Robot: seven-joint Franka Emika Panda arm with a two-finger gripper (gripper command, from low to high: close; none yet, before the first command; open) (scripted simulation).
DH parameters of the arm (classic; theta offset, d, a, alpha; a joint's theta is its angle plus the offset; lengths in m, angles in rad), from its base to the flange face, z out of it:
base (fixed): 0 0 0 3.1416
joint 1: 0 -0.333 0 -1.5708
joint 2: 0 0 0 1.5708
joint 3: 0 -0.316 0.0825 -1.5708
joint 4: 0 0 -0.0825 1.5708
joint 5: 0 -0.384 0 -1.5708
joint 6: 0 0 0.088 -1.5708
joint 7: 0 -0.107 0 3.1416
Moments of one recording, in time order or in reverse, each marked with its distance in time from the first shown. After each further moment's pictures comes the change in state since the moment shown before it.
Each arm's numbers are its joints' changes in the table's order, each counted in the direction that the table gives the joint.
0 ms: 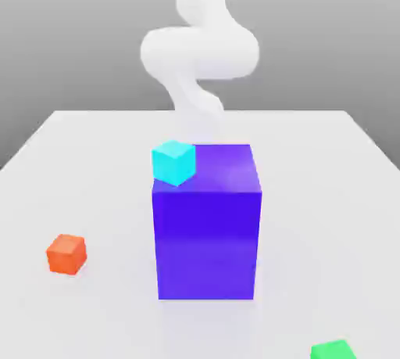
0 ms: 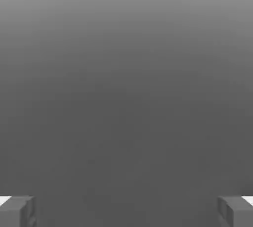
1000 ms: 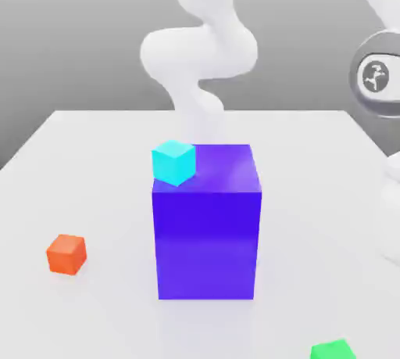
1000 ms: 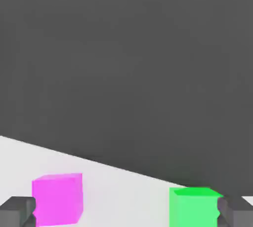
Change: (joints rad) arm -0.243 -1.101 -0.251 0.256 0.225 0.166 -0.356
